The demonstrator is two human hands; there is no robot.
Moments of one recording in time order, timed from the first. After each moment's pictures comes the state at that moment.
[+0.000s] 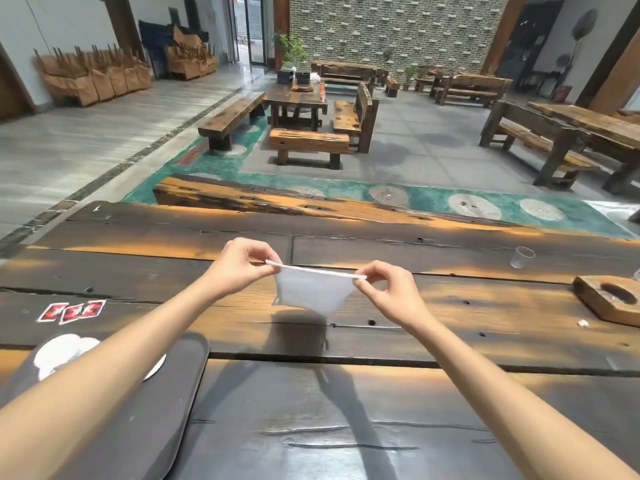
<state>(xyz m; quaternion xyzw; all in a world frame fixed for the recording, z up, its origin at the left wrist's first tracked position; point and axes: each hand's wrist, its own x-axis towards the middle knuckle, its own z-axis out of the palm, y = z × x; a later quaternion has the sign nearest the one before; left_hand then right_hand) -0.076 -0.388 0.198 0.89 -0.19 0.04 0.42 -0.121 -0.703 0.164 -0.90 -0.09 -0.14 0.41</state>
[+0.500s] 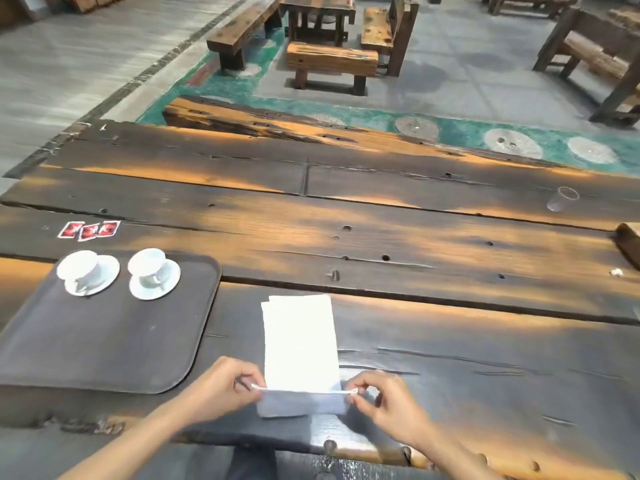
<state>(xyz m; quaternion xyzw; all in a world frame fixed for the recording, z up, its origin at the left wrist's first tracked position) -0.291 -0.357 0.007 0.88 -0.11 -0.27 0.37 -0.317 -0.700 -0.021 -0.89 -0.11 0.17 0.41</state>
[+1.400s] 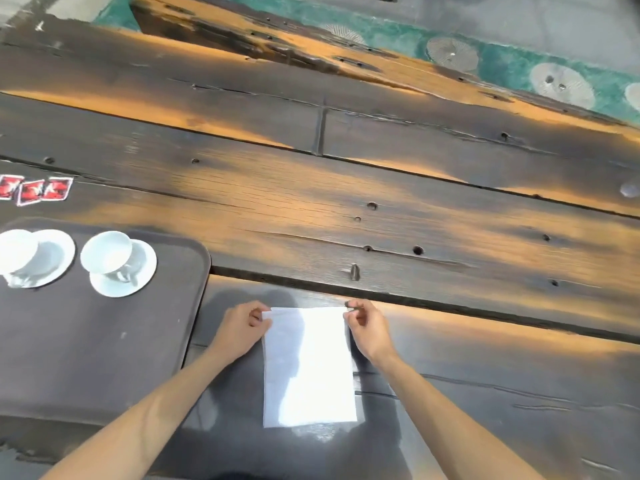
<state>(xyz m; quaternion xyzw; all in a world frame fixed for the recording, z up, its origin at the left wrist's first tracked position) -0.128 -0.357 -0.120 0.88 0.09 -0.19 0.43 -0.120 -0.636 -0.132 -0.83 0.19 0.18 0.50</state>
